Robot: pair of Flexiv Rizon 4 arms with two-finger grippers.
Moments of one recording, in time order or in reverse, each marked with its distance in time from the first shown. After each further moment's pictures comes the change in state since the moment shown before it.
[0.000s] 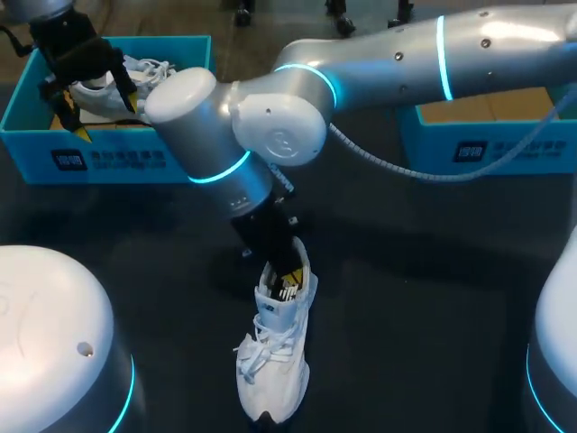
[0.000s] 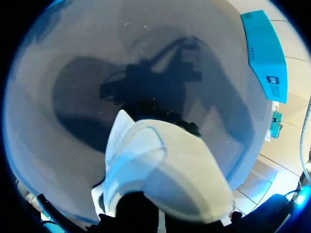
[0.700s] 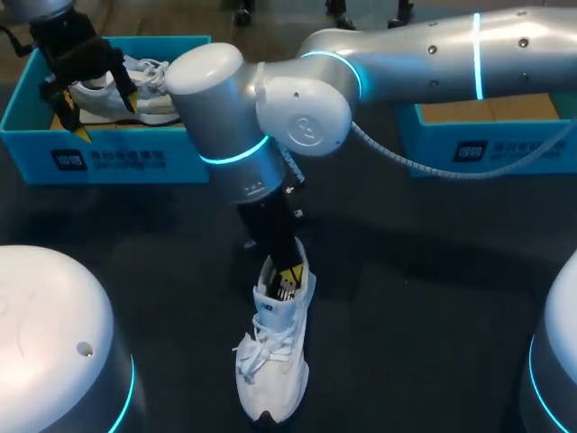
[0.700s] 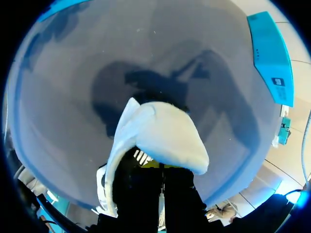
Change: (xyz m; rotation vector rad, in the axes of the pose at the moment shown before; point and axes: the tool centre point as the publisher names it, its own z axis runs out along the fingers) left arm 0.000 0.000 0.000 0.000 0.000 0.000; right arm -0.009 -0.020 -0.024 -0.005 0.091 -0.042
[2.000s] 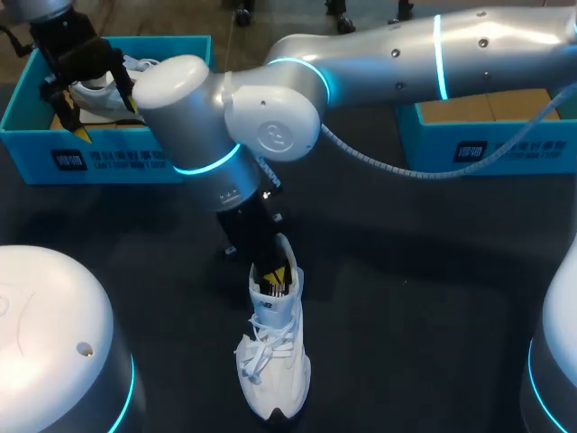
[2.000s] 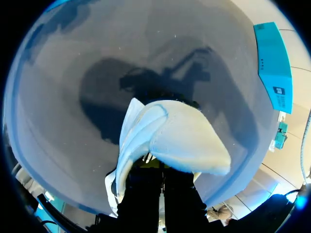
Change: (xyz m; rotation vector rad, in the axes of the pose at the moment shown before) left arm 0.000 0.000 0.000 0.000 0.000 0.000; right arm 0.027 0.011 -0.003 -0.002 -0.020 -0.032
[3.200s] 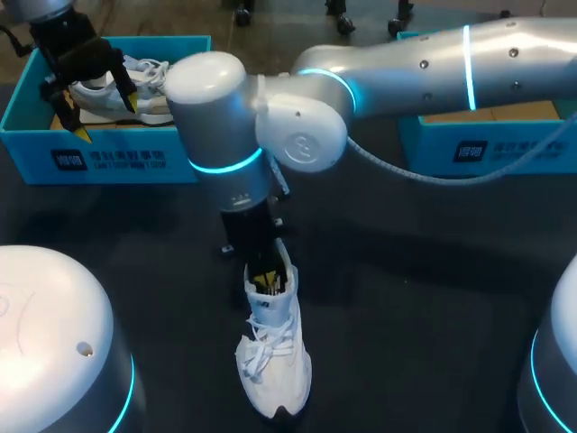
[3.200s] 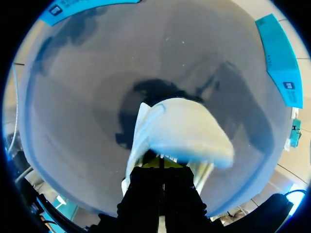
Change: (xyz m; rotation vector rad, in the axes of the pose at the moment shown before) left arm 0.000 0.000 0.000 0.000 0.000 0.000; right arm 0.017 0.003 -0.007 -0.069 0.134 0.050
